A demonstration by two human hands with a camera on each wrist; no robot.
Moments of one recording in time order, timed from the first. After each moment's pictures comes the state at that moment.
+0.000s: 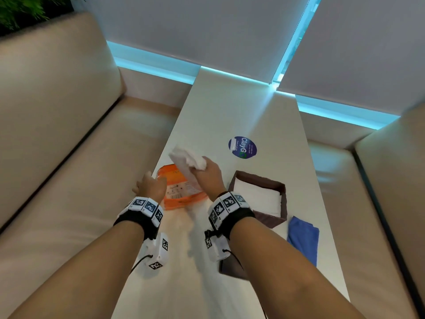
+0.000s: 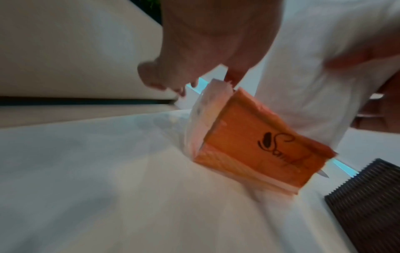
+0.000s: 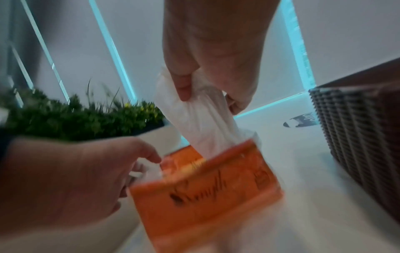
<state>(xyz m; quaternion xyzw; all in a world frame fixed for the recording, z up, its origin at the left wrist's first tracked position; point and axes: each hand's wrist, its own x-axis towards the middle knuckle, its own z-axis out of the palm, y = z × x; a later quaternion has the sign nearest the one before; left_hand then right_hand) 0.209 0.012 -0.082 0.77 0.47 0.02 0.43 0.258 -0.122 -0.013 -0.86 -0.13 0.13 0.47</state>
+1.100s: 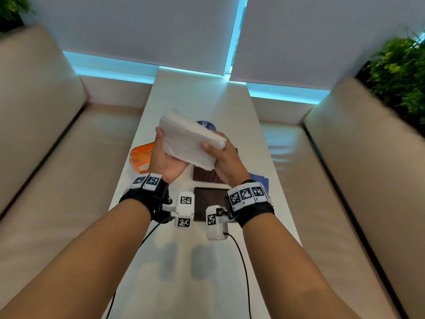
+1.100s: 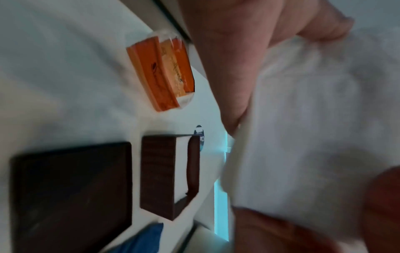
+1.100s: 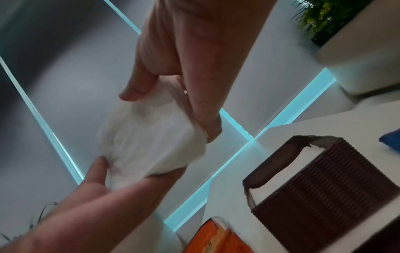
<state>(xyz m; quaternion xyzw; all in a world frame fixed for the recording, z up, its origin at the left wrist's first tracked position) 0.148 -0.115 0.035 0.26 0.05 -0.02 0.96 0.163 -0.268 0.058 -0.57 -0.12 0.15 0.80</state>
